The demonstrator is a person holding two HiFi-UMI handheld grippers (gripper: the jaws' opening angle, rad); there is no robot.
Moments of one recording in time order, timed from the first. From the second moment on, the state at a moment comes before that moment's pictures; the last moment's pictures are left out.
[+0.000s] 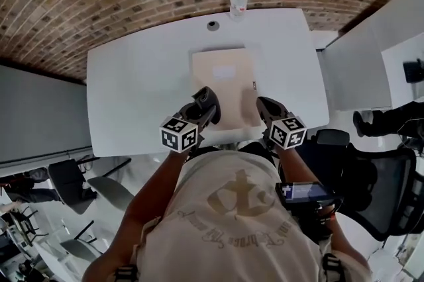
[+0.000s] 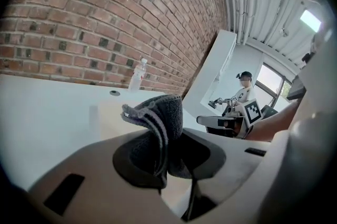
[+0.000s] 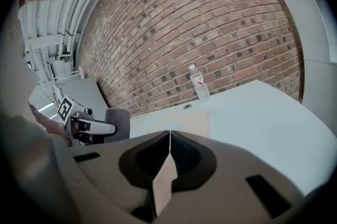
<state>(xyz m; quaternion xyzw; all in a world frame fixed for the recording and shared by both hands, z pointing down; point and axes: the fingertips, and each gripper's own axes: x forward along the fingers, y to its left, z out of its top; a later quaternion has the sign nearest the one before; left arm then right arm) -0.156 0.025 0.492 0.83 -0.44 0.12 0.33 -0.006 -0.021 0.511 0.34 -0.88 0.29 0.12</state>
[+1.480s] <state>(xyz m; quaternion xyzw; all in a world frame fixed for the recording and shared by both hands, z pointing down) -0.137 -0.138 0.509 0.79 -0.48 0.16 0.34 -0.025 -0.118 0.576 0.28 -0.87 0.36 0.19</state>
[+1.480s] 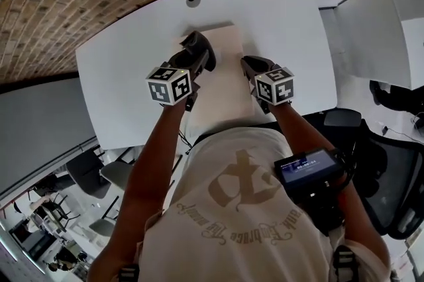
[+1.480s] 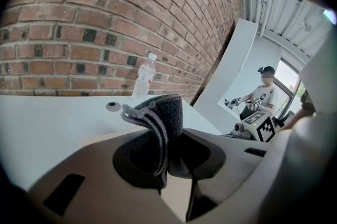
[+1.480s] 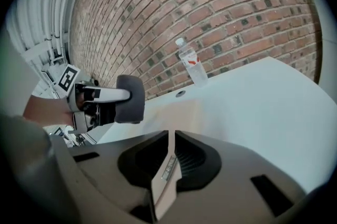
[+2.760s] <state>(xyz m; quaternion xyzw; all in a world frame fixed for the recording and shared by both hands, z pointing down) -0.083 -0.300 0.585 0.77 -0.44 0.21 0.42 -0.026 -0.106 0.611 0.23 -0.85 0.40 0.25</state>
